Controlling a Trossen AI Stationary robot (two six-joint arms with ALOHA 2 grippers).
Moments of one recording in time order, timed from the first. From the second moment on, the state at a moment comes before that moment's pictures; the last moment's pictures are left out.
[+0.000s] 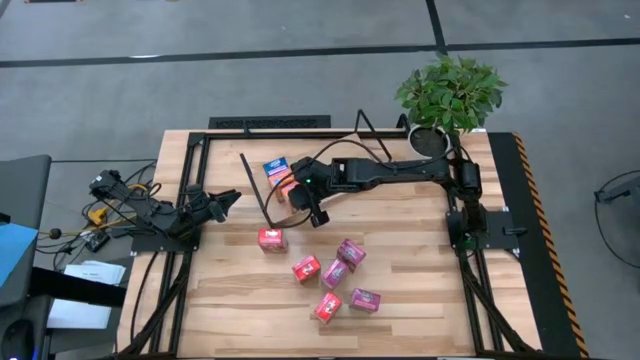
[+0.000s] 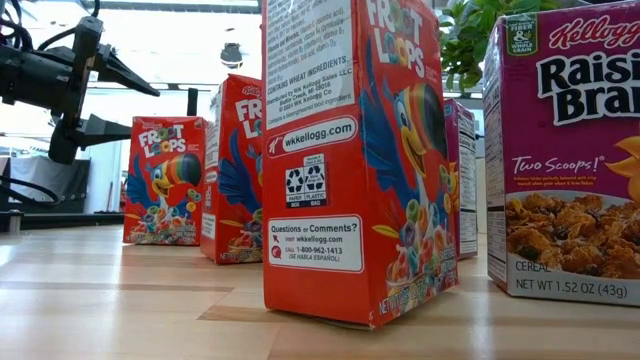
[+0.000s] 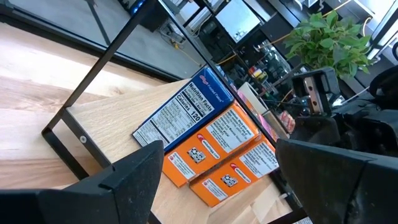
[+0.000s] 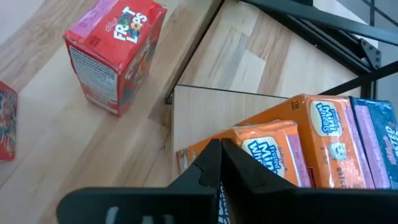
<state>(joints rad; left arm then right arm) -0.52 0.03 0.02 -0.02 -1.22 -0.88 -0.10 2.00 1.71 -0.48 -0.05 -0.58</state>
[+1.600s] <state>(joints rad) -0.52 0.03 0.02 -0.03 -1.26 -0.85 -0.21 1.87 1.48 -0.44 -0.06 -0.36</state>
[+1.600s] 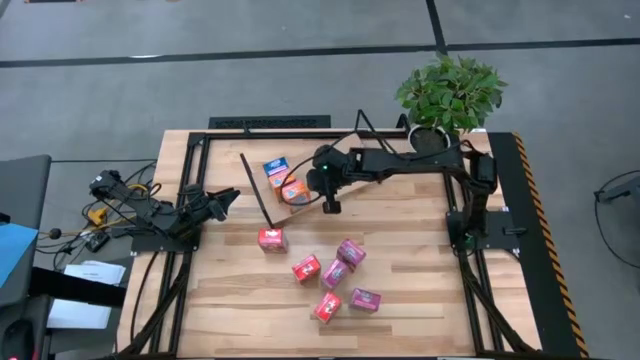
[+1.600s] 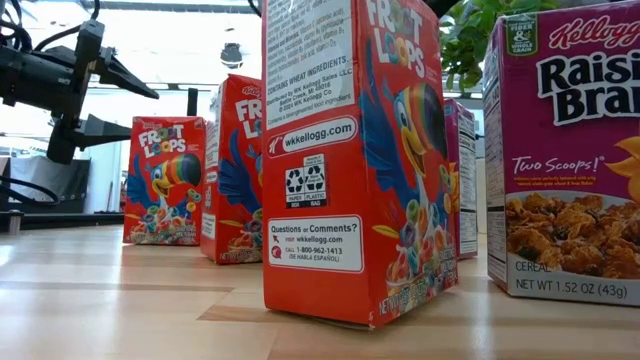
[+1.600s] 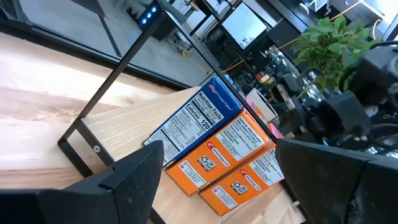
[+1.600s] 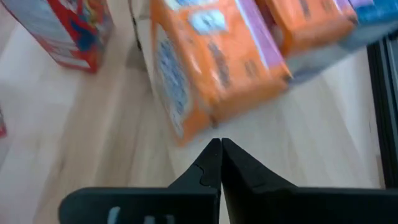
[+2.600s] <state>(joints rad) -0.52 0.03 0.02 -0.03 -1.25 -0.87 -0.21 1.79 1.61 -0.96 -0.14 -0.39</state>
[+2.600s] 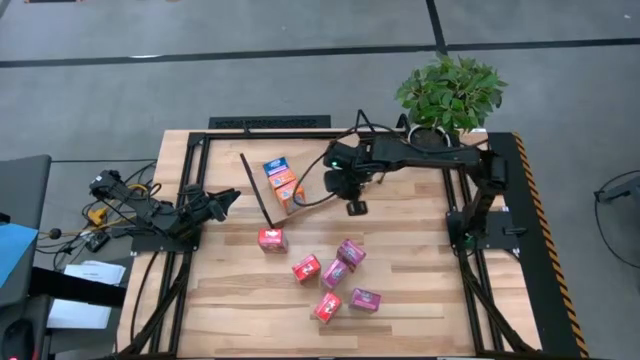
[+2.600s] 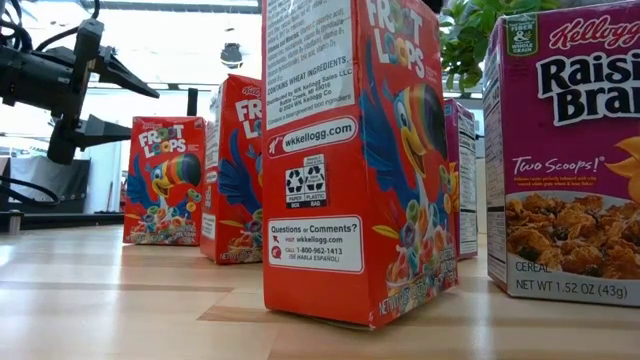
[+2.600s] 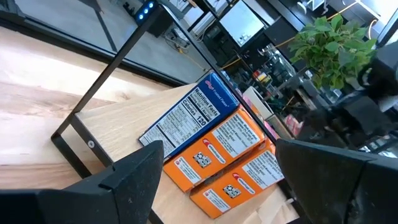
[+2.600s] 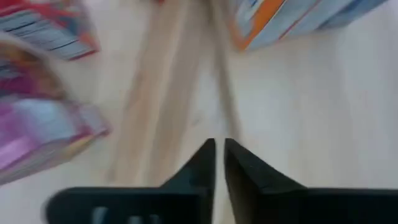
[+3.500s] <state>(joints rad) -0.52 0.03 0.02 0.01 -1.03 -0.83 0.27 1.59 1.42 -1.08 0.13 0.62</state>
